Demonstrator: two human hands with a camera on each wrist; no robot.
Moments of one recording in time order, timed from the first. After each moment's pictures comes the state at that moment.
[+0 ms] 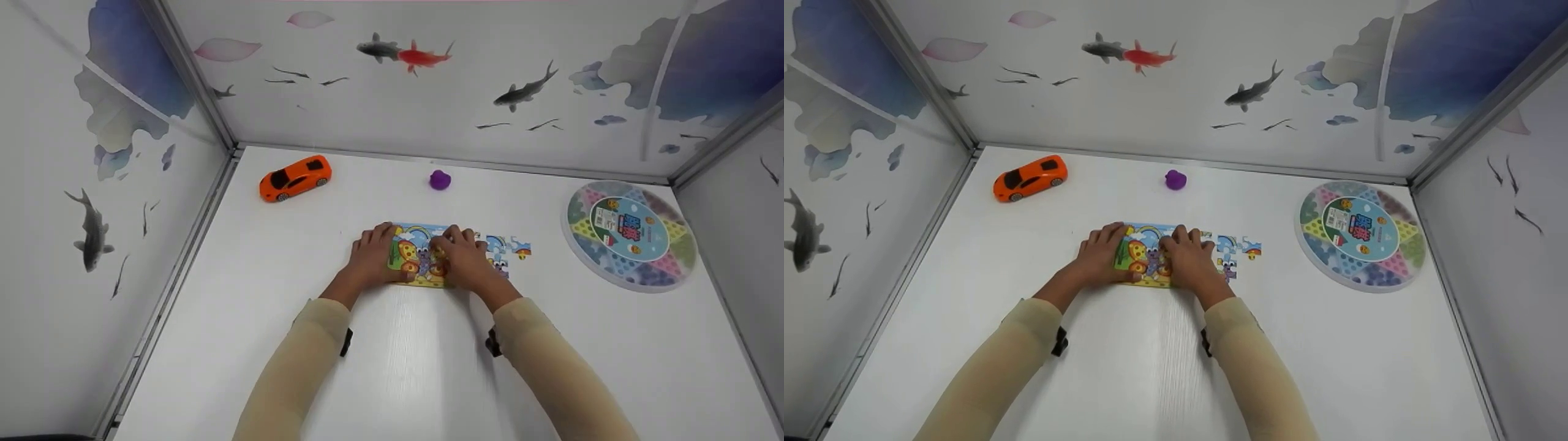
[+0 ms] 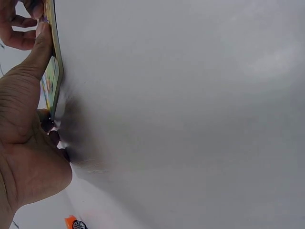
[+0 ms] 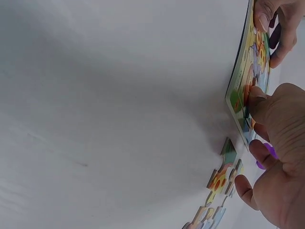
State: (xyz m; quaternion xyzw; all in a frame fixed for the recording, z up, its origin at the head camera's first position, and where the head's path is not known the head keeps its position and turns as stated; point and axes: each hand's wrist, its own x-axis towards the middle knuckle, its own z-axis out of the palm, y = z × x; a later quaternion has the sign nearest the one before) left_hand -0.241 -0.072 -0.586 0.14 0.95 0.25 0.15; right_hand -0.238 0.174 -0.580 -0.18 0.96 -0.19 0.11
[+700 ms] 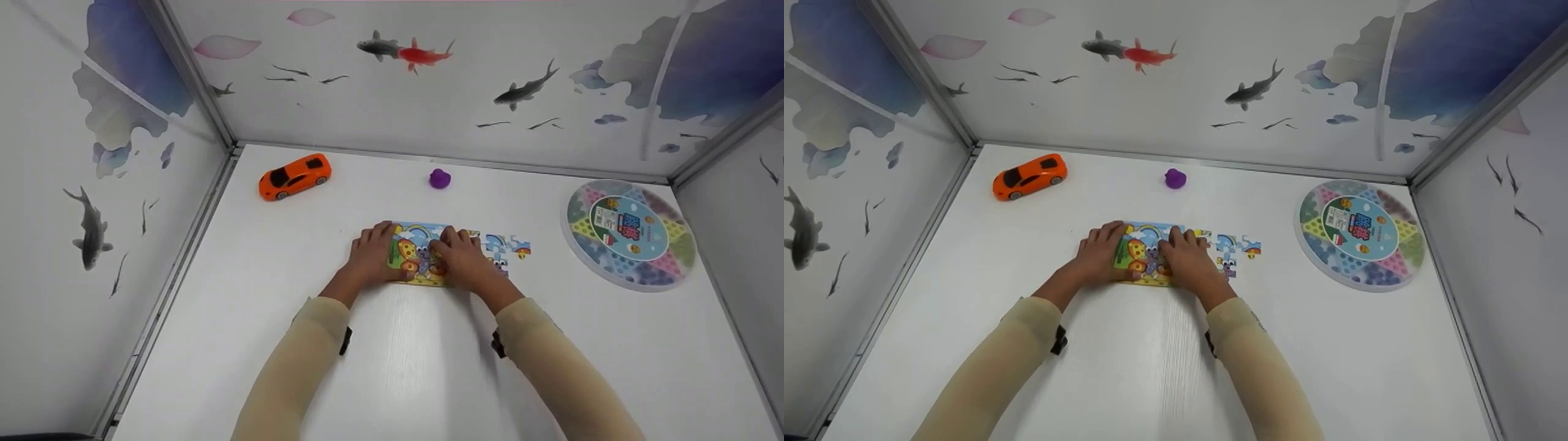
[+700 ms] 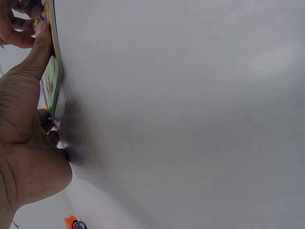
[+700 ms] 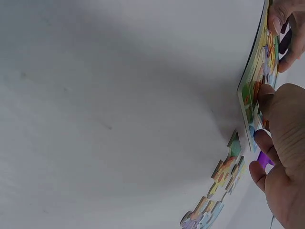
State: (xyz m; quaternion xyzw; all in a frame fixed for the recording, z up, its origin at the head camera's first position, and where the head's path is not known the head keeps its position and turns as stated) left_hand -0.244 -0.072 -0.591 0.14 0.95 0.24 0.15; right_hand -0.237 0.178 -0.582 -0.24 0.96 -0.13 0.09
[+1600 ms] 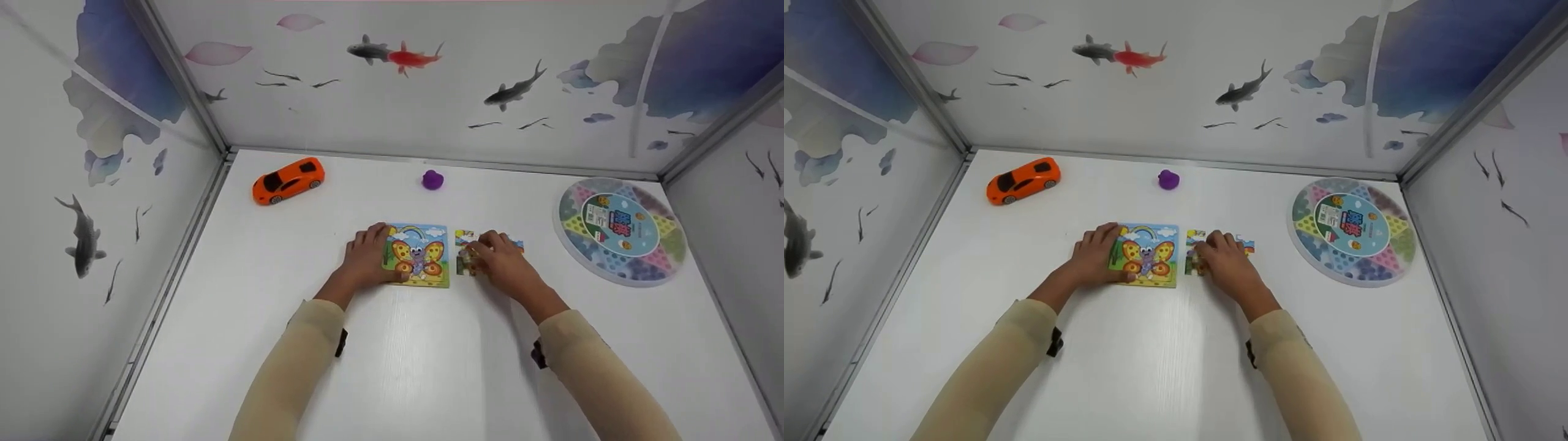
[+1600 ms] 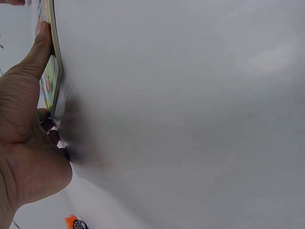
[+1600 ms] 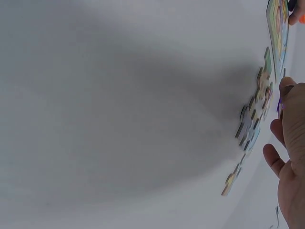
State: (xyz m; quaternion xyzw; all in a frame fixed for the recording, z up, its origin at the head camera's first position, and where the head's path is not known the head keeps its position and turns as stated) left_hand -0.244 -0.073 -0.594 0.14 0.94 0.26 0.16; right_hand -0.218 0.264 -0.578 -0.22 0.97 -0.14 0.01
